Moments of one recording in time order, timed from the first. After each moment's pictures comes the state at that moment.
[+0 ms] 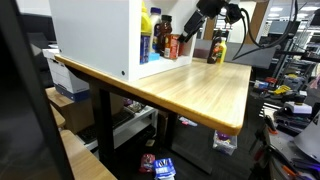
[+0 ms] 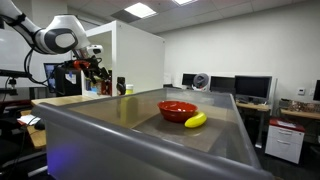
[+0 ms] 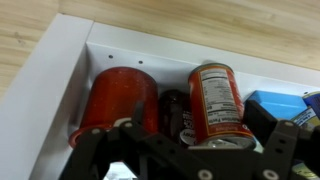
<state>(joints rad) 0.14 -0.35 0.06 -2.57 0.07 2.78 -0.06</state>
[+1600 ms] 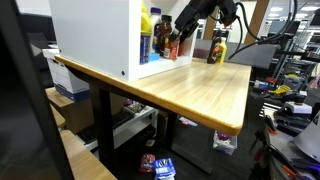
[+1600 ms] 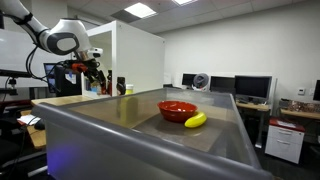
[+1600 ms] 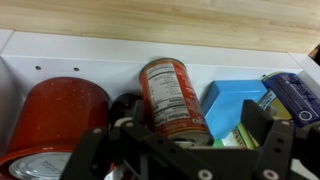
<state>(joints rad) 0.25 -0.28 0.02 -2.50 0.28 2.76 -0.08</state>
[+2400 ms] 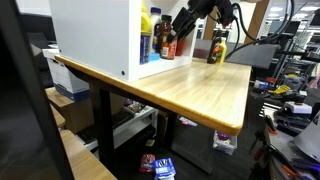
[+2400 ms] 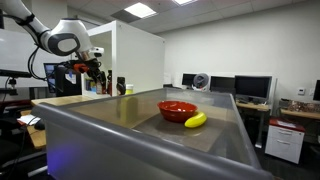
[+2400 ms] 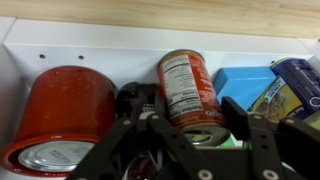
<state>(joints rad) 0.26 -0.27 0.01 -2.49 0.30 2.81 -0.08</state>
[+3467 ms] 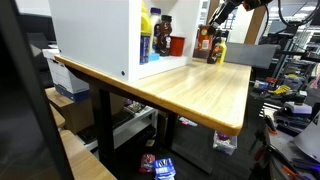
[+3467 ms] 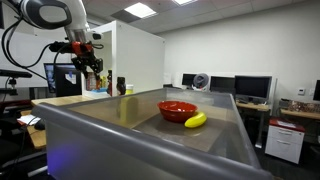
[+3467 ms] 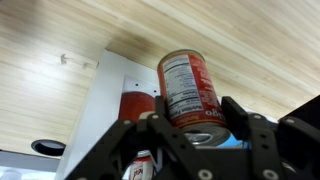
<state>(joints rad) 0.19 -0.61 -0.15 -2.59 0.16 2.37 -0.49</state>
